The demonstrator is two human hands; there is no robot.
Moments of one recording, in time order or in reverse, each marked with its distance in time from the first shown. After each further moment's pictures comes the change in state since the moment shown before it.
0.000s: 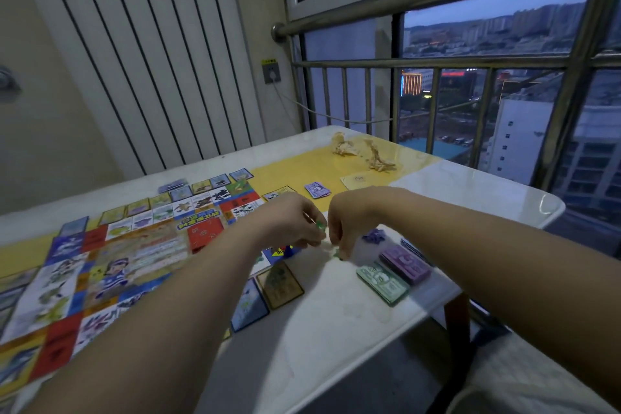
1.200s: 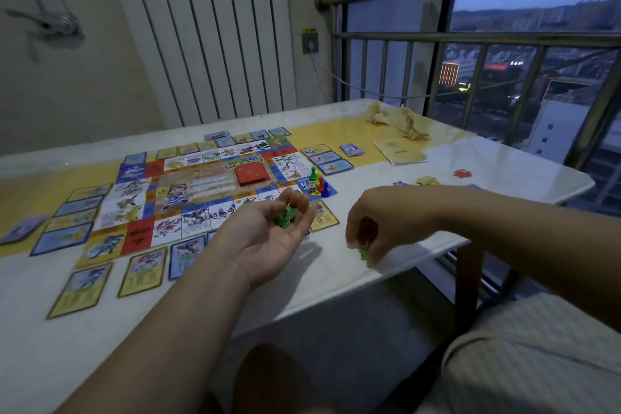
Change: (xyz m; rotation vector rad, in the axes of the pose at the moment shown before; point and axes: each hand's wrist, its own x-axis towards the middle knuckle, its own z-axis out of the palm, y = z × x) left_hand -0.134 -0.039 0.040 -1.936 0.261 -0.213; right_hand -0.098 -0.073 0.037 0.023 -0.009 -0.175
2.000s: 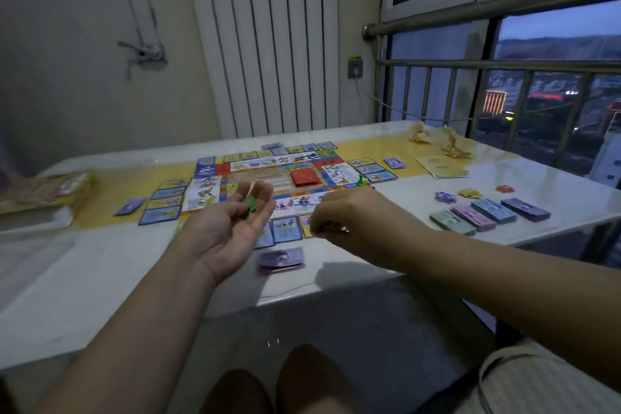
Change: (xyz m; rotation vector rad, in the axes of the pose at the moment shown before) left_hand -0.080 0.056 -0.053 -0.012 0.061 0.370; right_hand -0.004 -0.097 0.030 -0.021 0.692 -0.503
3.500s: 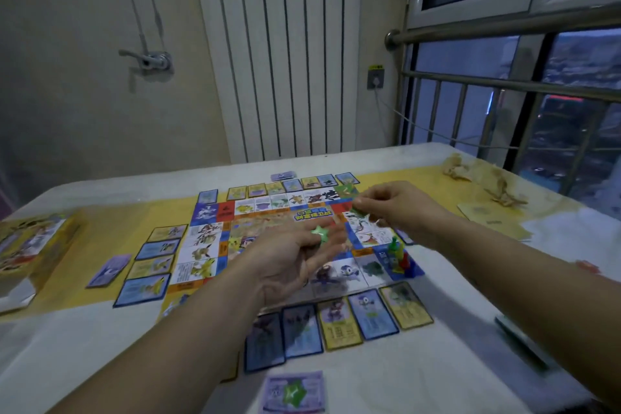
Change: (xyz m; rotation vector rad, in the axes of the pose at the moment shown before) left_hand 0.117 0.009 0.058 0.380 -0.126 -0.267; right_hand 0.116 0.148 0.005 0.780 0.086 0.757
